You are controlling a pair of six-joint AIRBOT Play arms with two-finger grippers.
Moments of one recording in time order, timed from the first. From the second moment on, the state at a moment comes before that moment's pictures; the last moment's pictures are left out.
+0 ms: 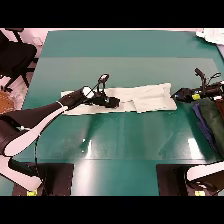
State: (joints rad) left arm -0.55 -1.68 1.19 0.73 -0.58 -1.27; right arm -0.44 -1.71 1.28 -0.78 1.35 0.85
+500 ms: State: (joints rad) left arm -0.55 -1.66 1.20 0.86 -0.65 -1.30; right arm -0.35 -1.82 1.28 -0.70 1.39 0.81
